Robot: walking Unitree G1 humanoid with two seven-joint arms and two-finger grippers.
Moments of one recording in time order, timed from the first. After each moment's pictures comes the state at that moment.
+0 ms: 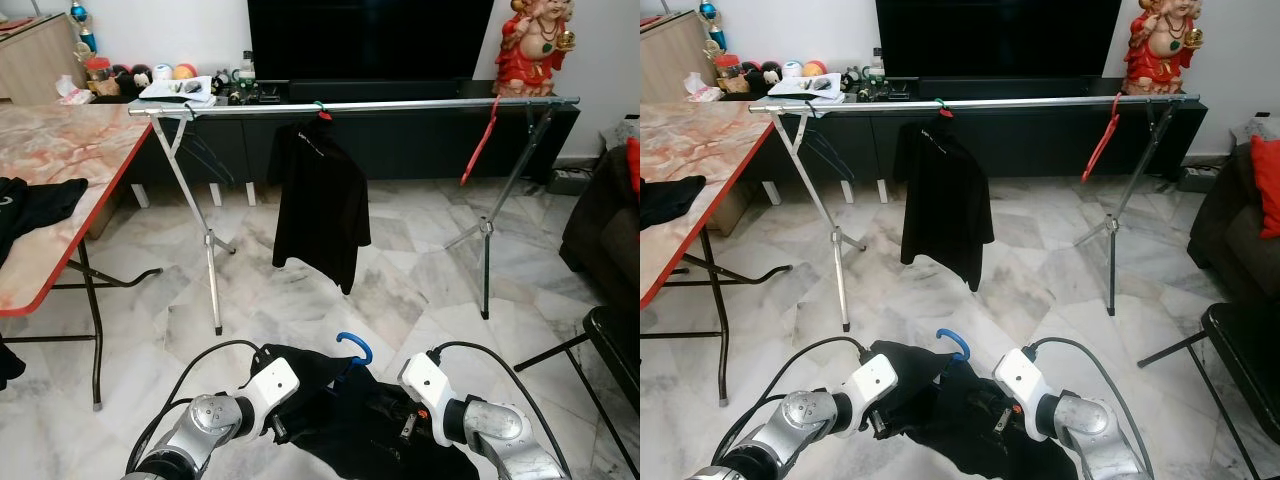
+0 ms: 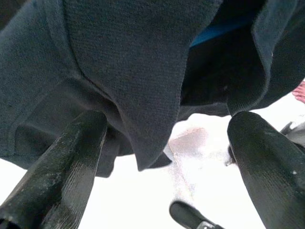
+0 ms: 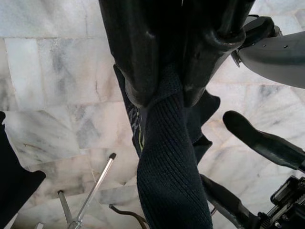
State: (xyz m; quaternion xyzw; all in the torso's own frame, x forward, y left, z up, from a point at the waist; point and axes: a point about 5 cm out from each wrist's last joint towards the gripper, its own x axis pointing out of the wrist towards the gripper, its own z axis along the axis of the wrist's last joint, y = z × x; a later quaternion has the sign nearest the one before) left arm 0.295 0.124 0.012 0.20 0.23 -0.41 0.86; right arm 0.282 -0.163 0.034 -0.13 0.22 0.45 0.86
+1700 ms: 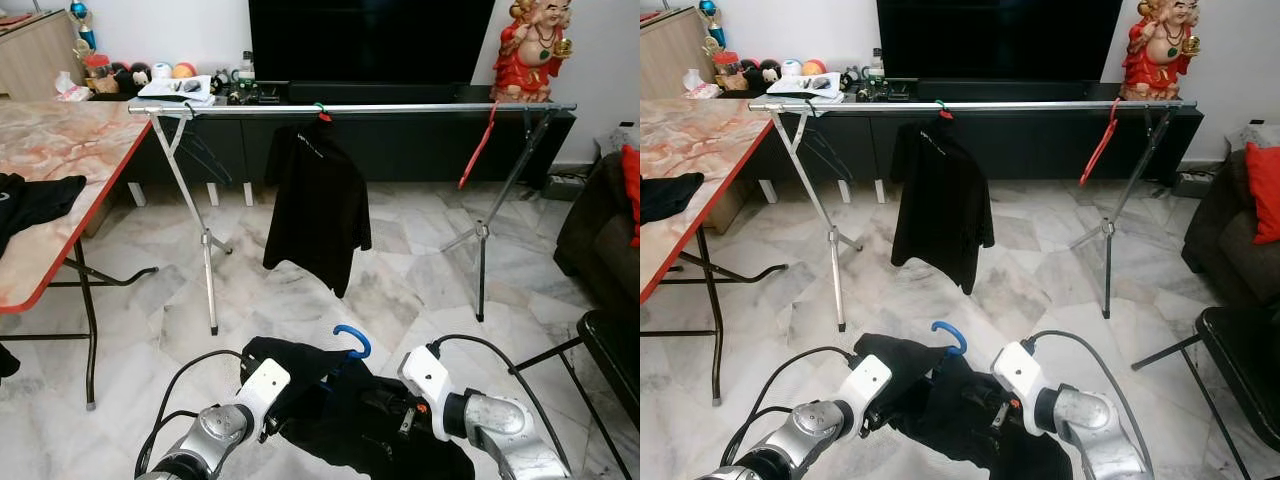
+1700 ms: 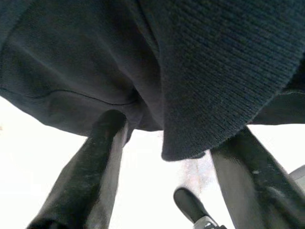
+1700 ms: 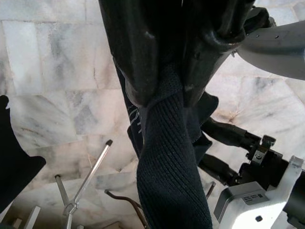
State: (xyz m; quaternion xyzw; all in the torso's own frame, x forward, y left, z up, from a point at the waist) left arm 0.296 0.126 -0.004 0.18 0.29 -0.25 0.91; right arm 0.283 -0.157 0.050 -0.11 0.19 0.47 0.85
